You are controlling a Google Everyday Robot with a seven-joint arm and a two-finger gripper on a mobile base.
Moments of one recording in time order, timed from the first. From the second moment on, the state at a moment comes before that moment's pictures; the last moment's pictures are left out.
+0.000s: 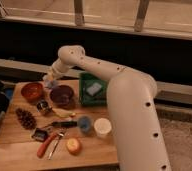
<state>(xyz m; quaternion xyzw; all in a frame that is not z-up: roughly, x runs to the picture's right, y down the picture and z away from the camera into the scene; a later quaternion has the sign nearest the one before) -0.249 -0.079 0.840 -0.33 -0.21 0.44 0.81</state>
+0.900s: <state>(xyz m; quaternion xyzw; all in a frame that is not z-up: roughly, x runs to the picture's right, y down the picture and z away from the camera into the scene) -0.288 -0.088 0.844 -0.34 -0.25 0.41 0.81</state>
